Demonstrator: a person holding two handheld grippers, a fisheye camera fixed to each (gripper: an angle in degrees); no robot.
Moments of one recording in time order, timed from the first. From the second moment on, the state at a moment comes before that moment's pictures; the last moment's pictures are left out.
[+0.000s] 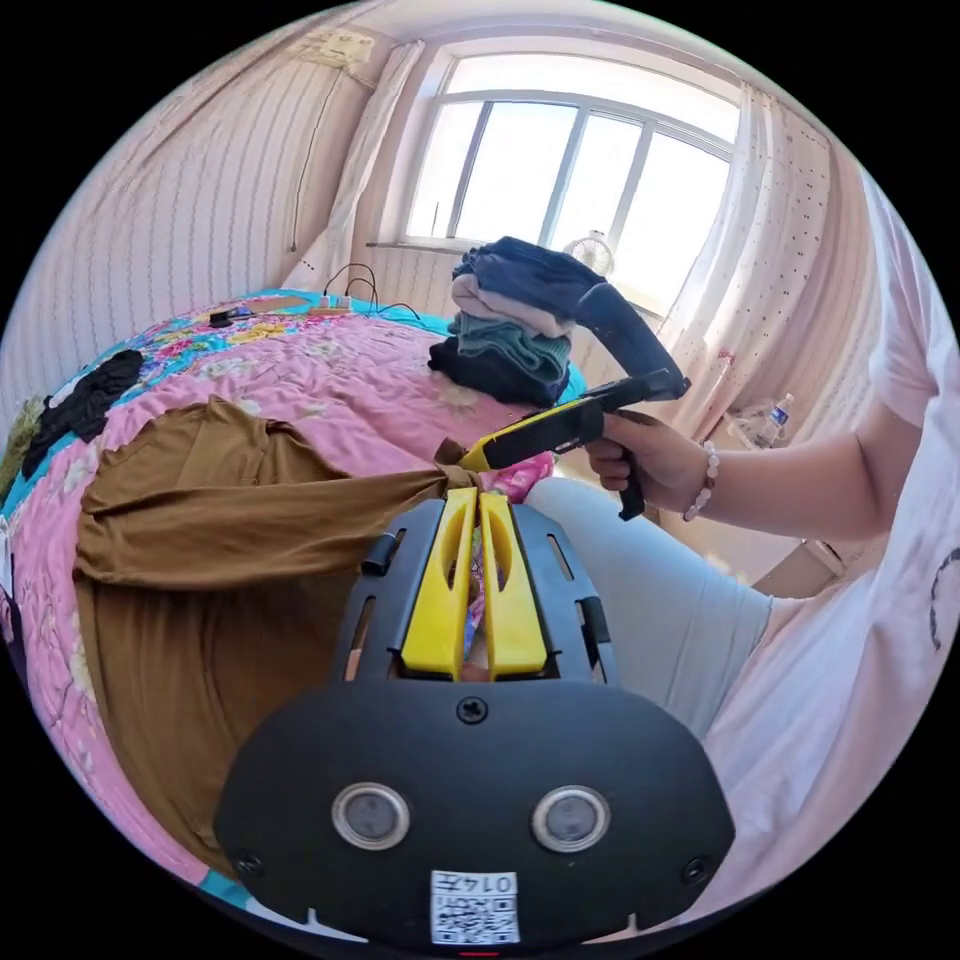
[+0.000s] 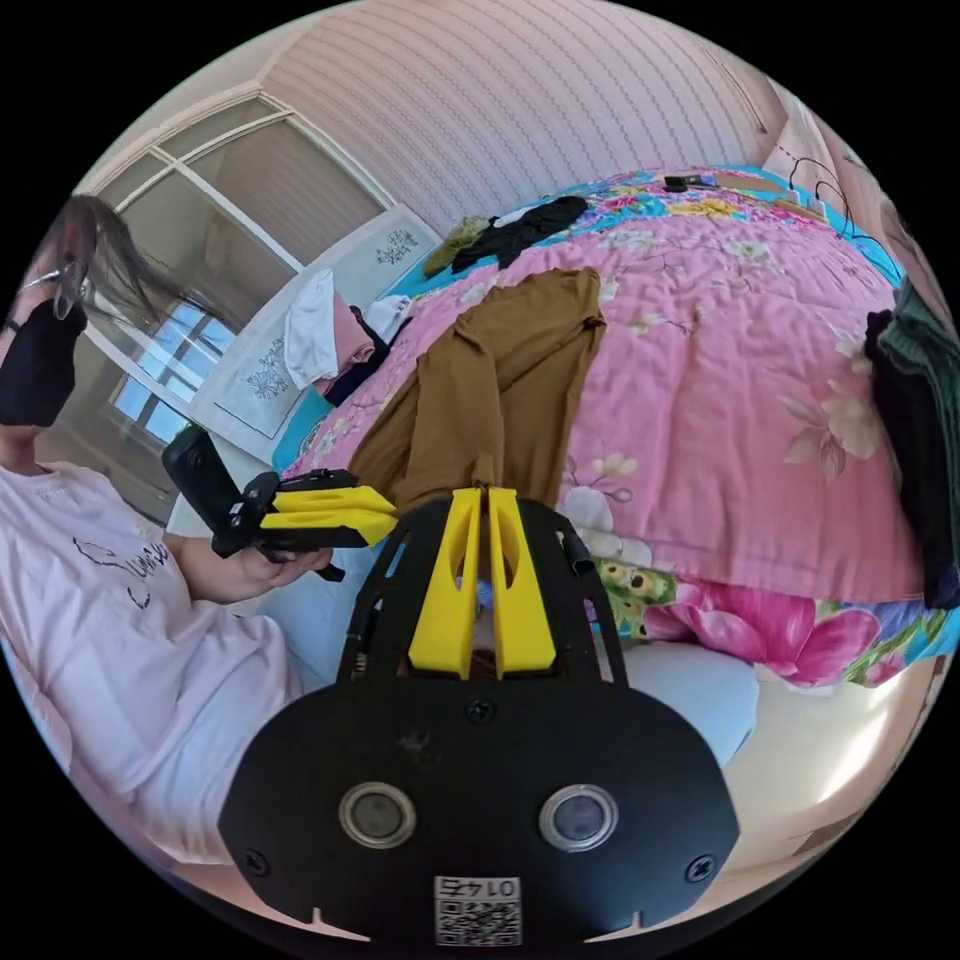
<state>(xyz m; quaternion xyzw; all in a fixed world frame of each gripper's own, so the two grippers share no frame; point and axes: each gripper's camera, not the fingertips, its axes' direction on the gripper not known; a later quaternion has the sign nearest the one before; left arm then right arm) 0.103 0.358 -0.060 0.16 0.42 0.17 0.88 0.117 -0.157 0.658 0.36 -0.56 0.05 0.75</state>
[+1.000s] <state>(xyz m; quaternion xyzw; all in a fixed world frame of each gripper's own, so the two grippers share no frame) -0.198 0.217 0.331 0.00 0.21 -0.04 0.98 -0.081 -0.726 0.436 0.29 -0.33 -0.21 0.87</state>
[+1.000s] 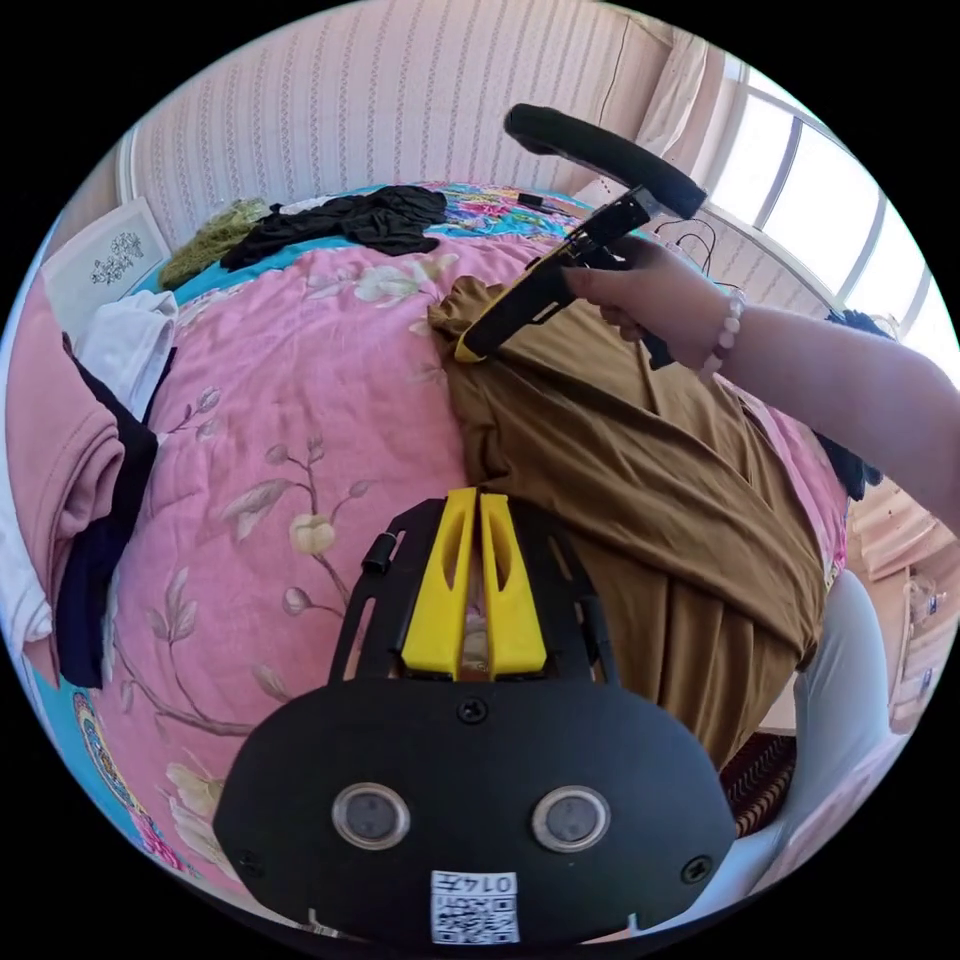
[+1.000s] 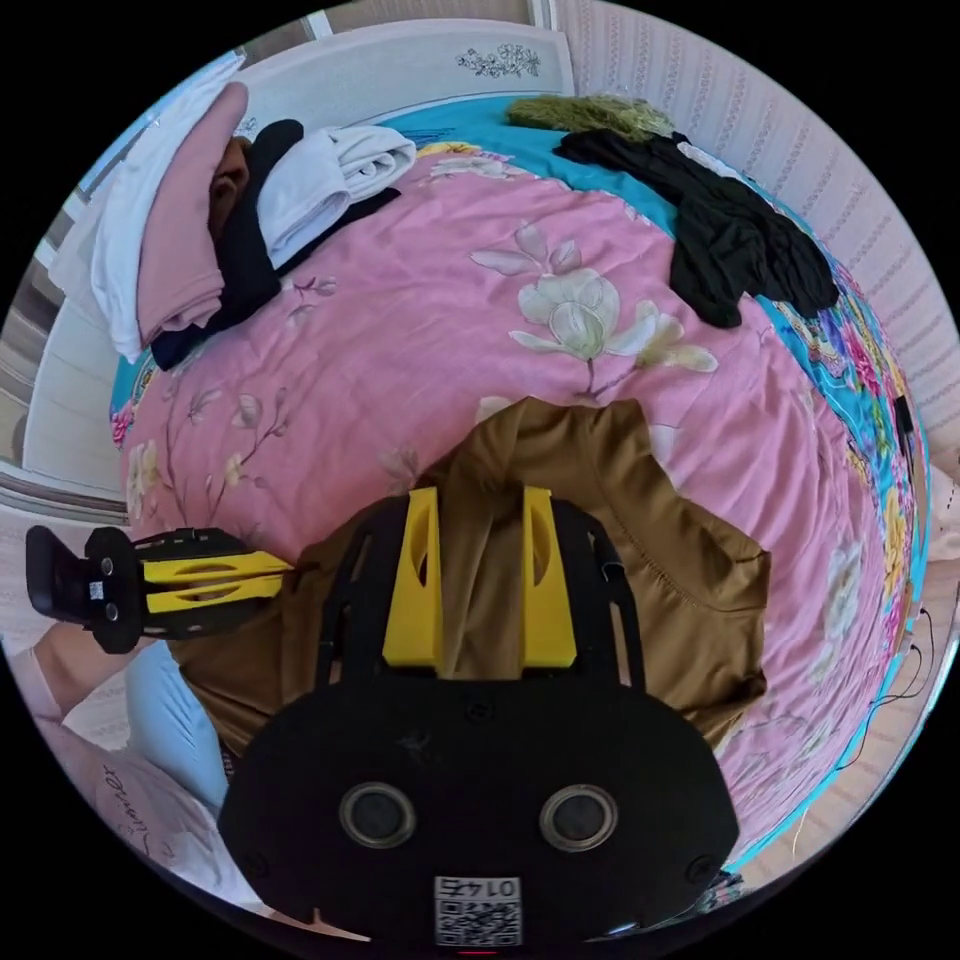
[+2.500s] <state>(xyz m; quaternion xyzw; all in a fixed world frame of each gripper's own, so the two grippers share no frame) -0.422 0.183 0.364 0.02 0.28 -0.14 0.95 0.160 -0.726 0.433 0.36 -0.54 -0.14 0.75</state>
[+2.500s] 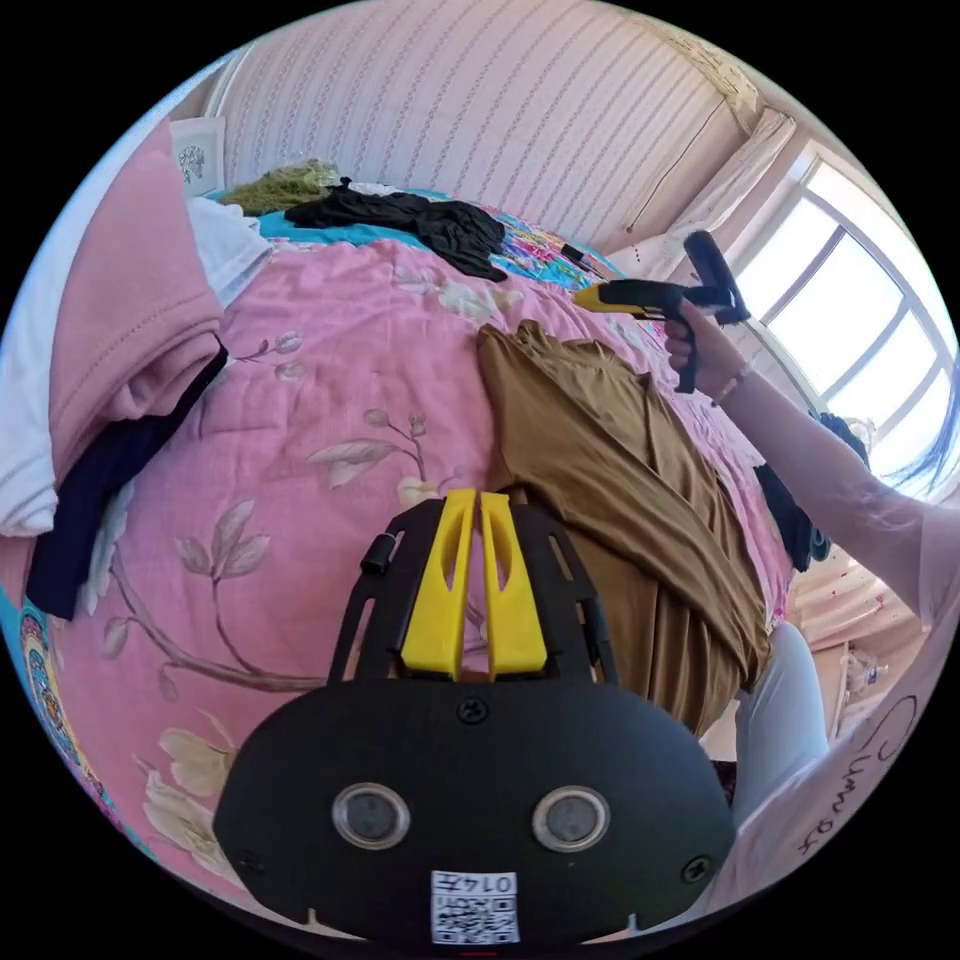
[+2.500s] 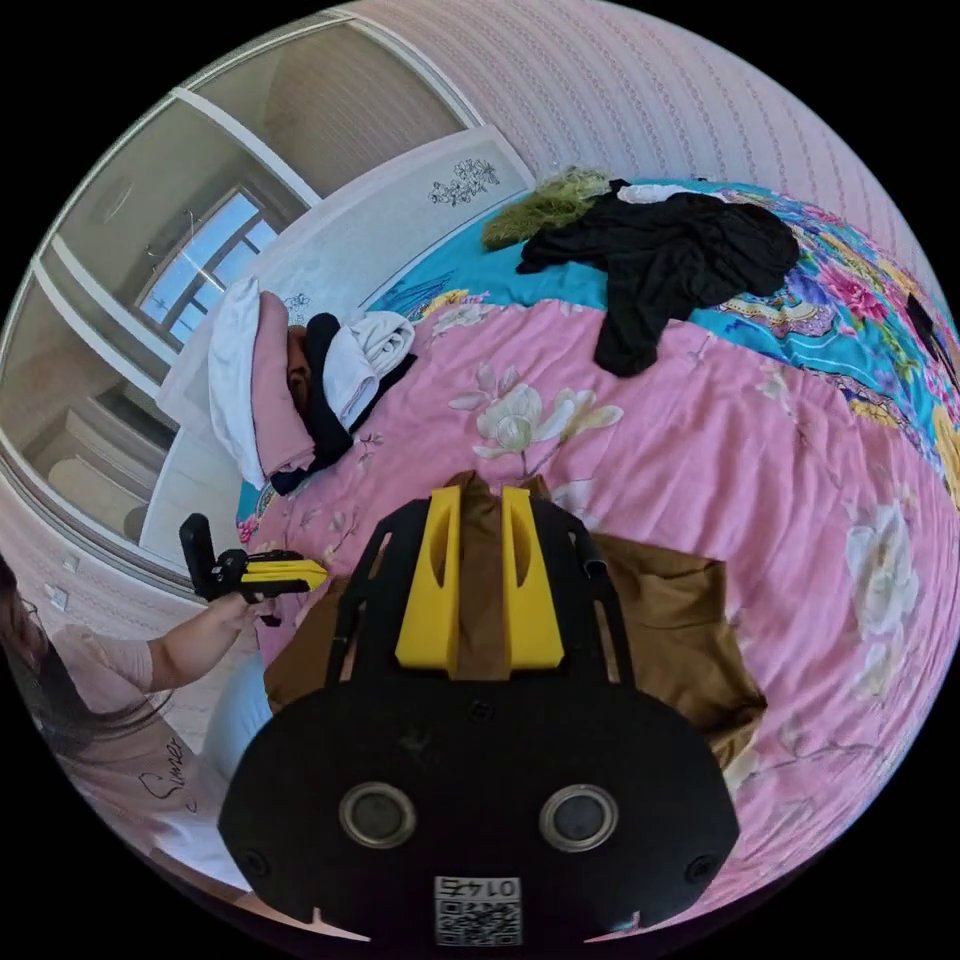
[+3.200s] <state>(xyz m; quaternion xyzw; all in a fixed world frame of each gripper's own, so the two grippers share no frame) -0.426 -0.064 0.459 -0.07 0.28 -0.14 0.95 0.341 -0.658 0.550 0.25 -0.54 0.00 0.80</state>
